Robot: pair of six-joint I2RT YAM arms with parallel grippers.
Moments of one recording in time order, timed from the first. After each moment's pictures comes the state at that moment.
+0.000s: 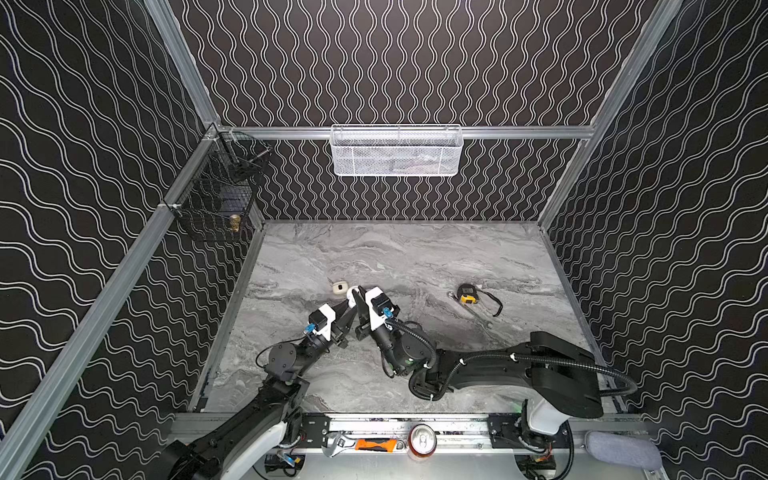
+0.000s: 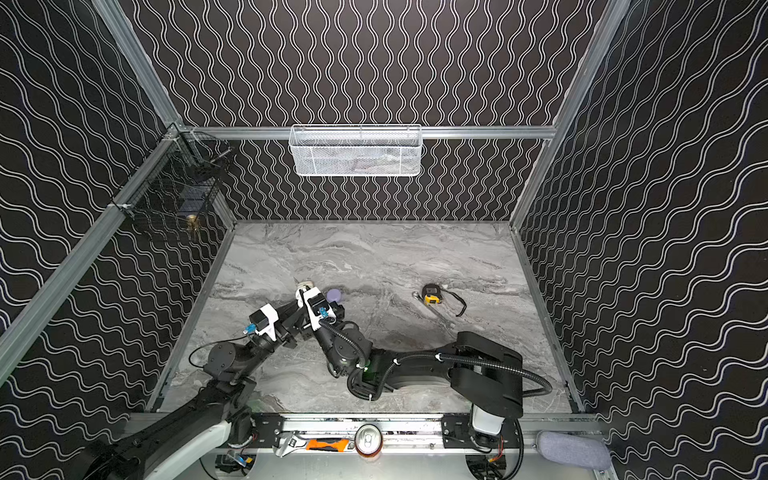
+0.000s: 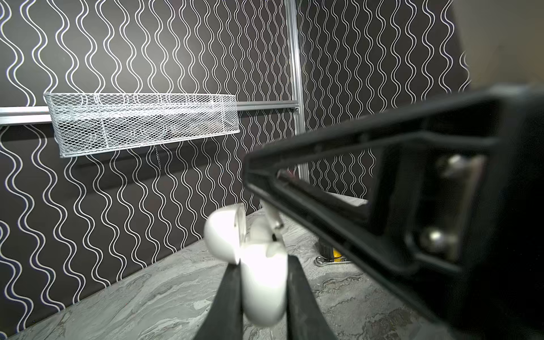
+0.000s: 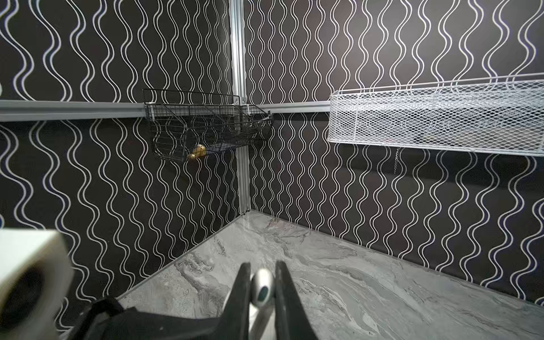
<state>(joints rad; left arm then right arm) -0.45 0.77 0.06 1.04 0.31 0.01 1.30 1.72 0.95 1.06 0.67 -0.16</state>
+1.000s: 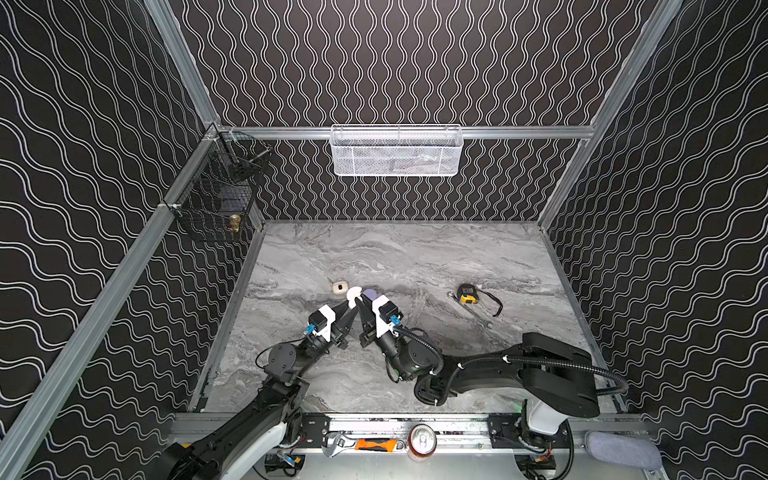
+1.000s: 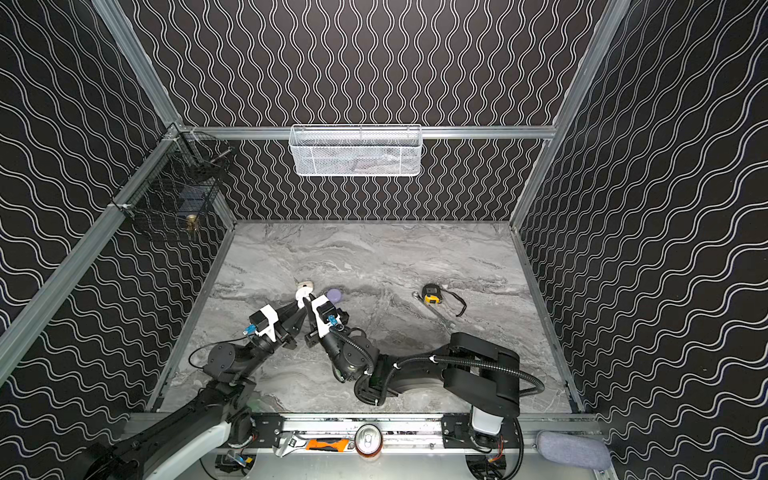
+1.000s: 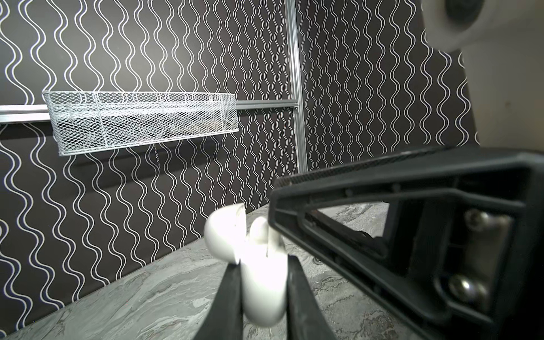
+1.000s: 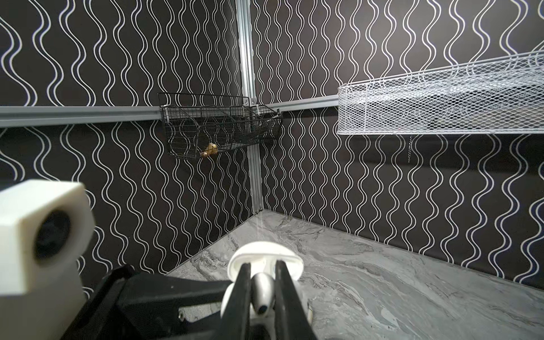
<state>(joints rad) -0.45 0.76 0.05 1.03 0.31 0.01 1.32 1.73 0.86 1.18 0.62 -0.10</state>
